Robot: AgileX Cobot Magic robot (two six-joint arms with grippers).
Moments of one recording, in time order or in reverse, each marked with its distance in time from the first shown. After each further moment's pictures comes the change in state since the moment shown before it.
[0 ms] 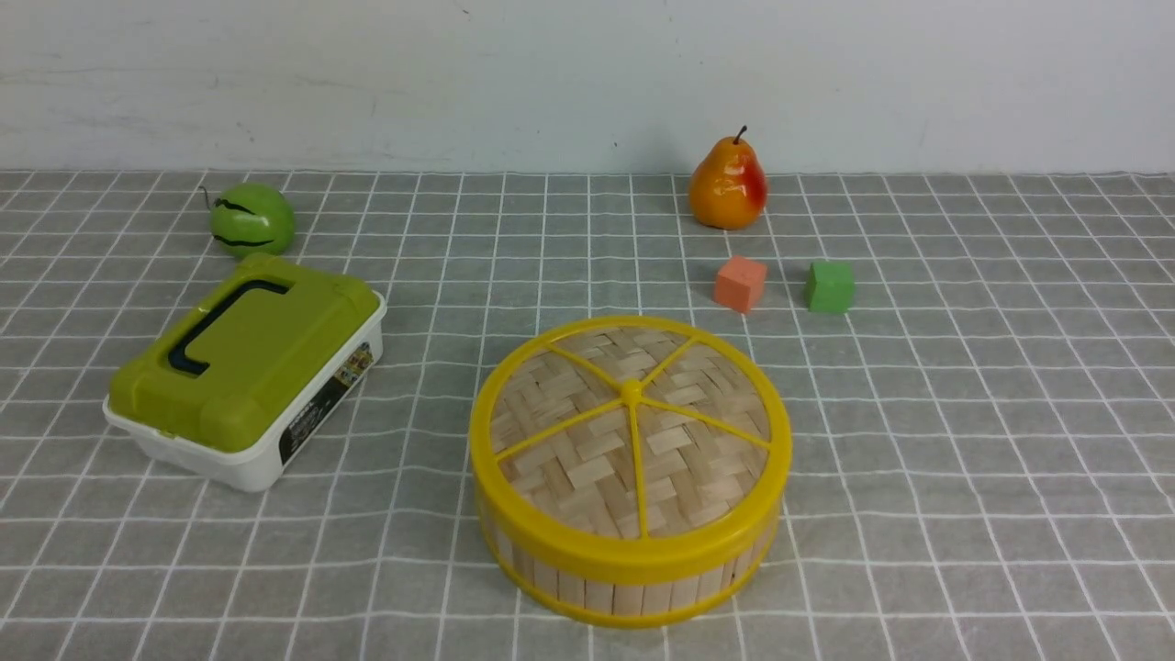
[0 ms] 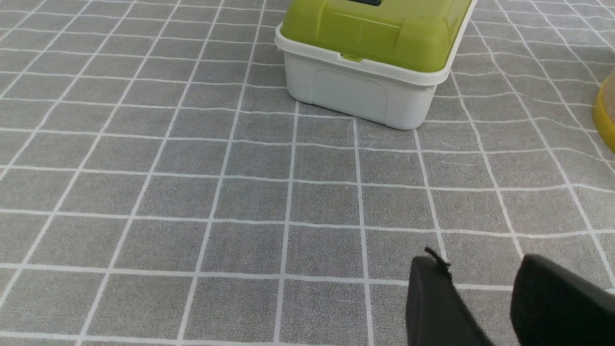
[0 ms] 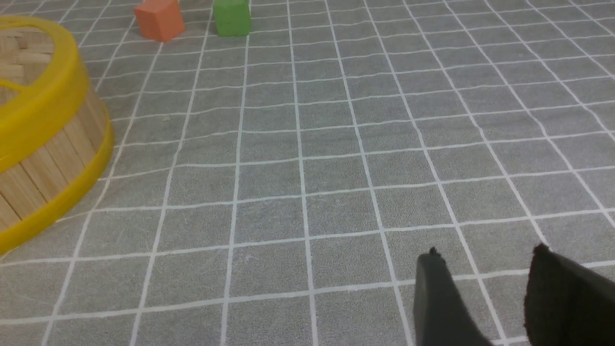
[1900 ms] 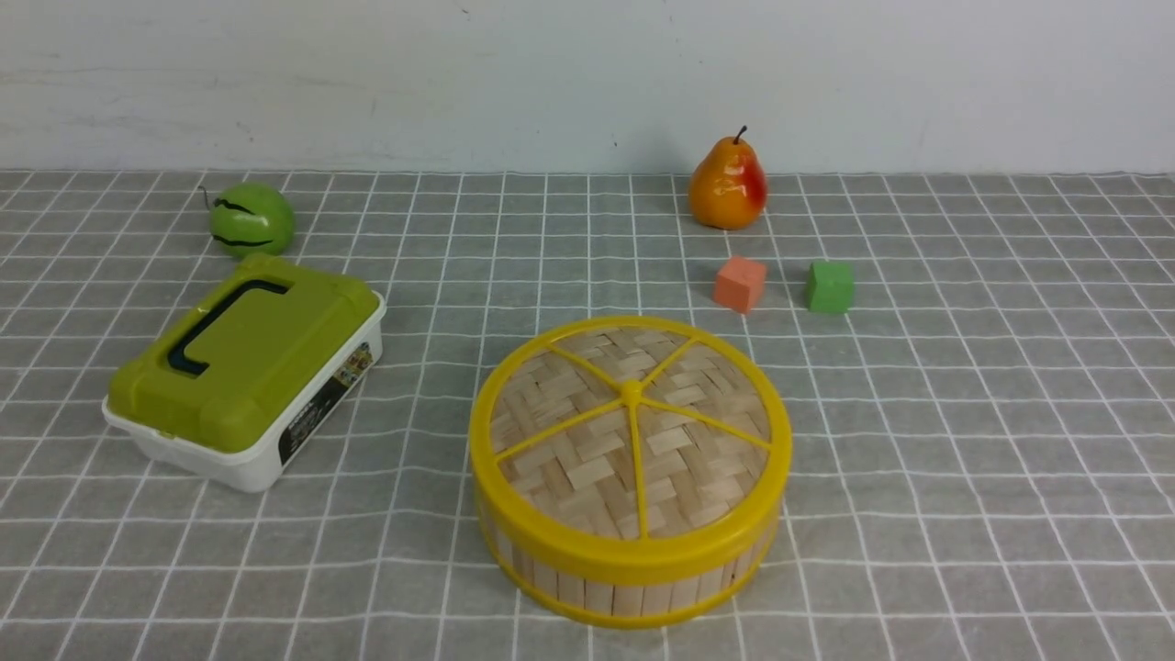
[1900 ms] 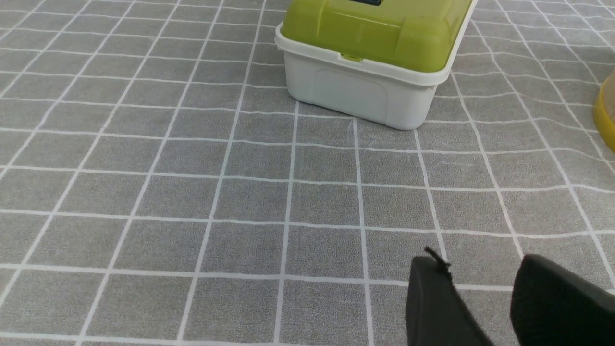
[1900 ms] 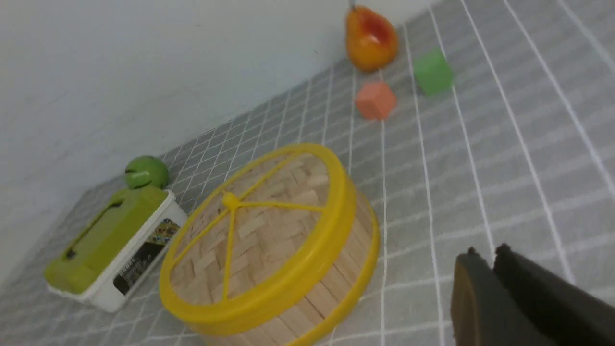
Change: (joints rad) right arm 0.000 0.067 -0.260 0.652 0.152 -0.209; left arm 0.000 0.000 0.000 0.000 0.000 0.000
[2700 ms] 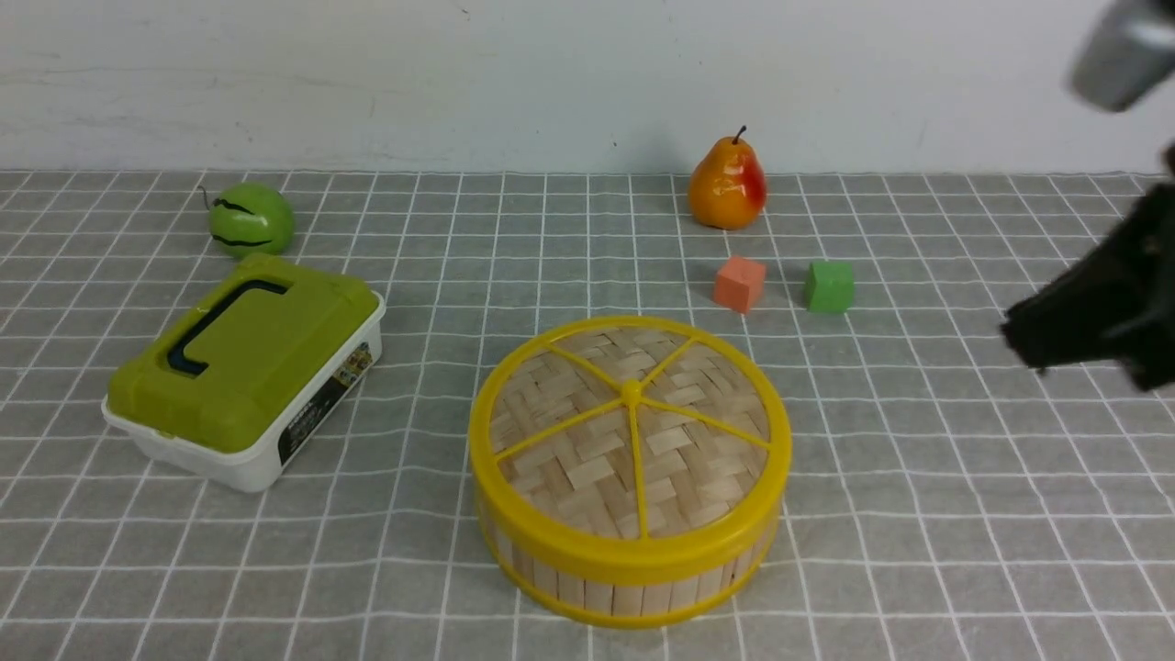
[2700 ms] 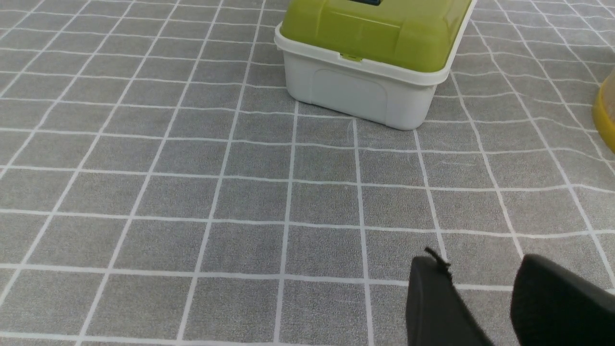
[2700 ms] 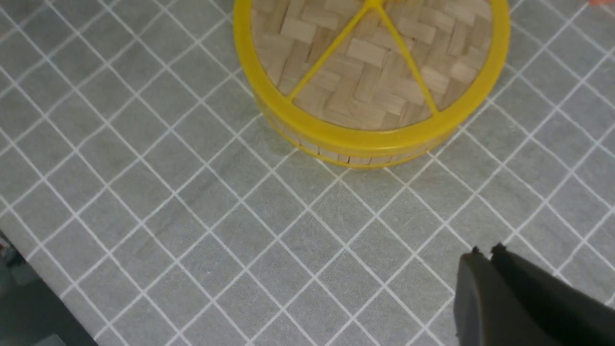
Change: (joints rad) right arm 0.435 1.234 -1.183 -0.372 0.714 -0.317; left arm 0.000 0.000 0.000 0.000 0.000 0.000
